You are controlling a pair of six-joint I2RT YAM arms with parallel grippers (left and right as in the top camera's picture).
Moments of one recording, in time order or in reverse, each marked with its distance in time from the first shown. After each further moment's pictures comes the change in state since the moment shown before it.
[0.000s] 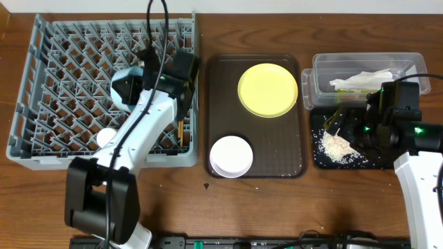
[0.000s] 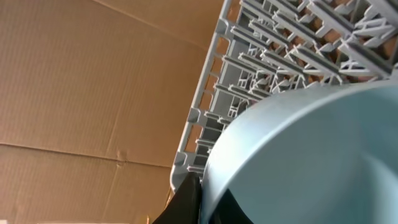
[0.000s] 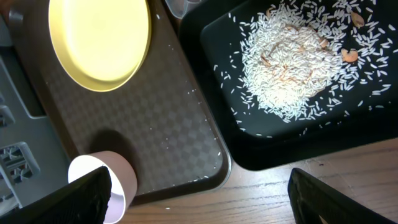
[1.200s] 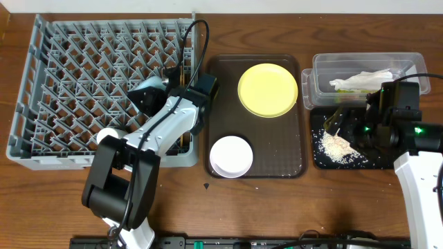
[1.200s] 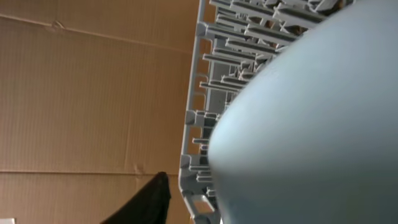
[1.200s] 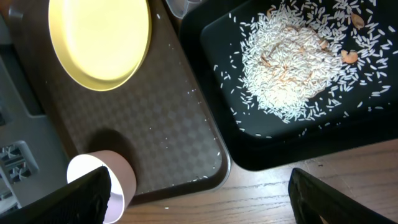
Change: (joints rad) left arm -0.102 0.113 -0.083 -0.019 -0.068 -0.010; right arm 0.000 0.000 0.000 0.000 0.000 -0.008
